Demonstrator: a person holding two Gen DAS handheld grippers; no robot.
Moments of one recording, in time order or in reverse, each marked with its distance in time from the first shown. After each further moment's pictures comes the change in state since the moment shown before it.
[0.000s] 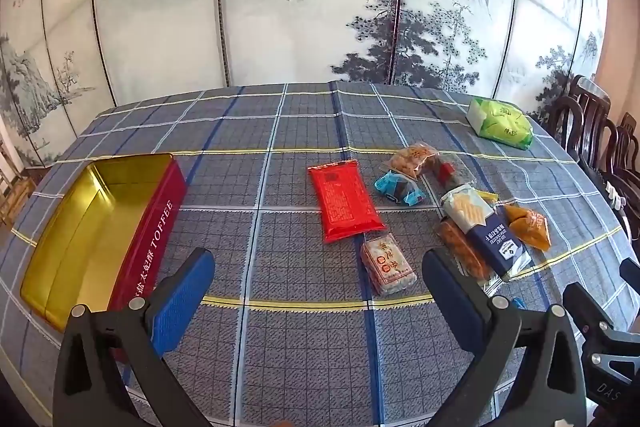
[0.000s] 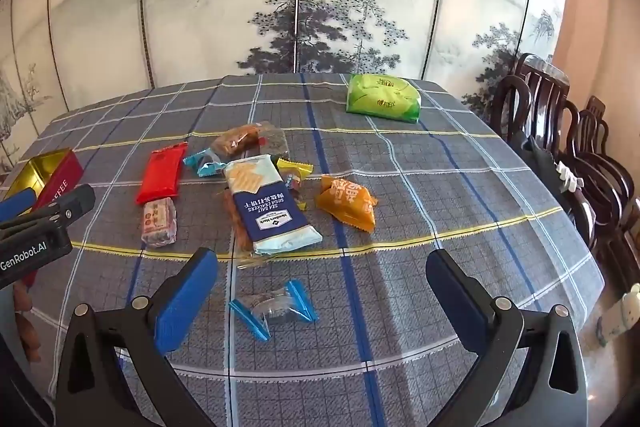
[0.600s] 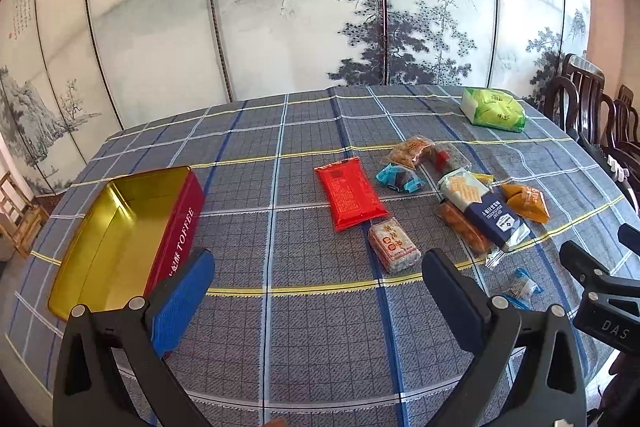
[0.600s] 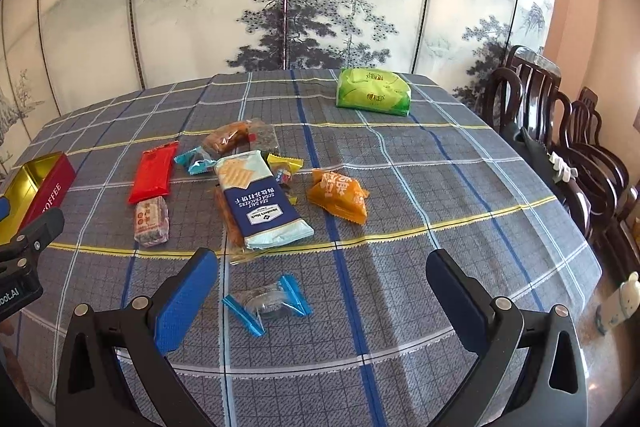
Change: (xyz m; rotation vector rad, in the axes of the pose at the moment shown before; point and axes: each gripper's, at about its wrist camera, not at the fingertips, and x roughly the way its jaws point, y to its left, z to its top) left arm -0.026 -0.003 -0.012 0.090 -0.028 0.027; right arm 0.000 -0.008 -0.003 0.045 0.020 -0.016
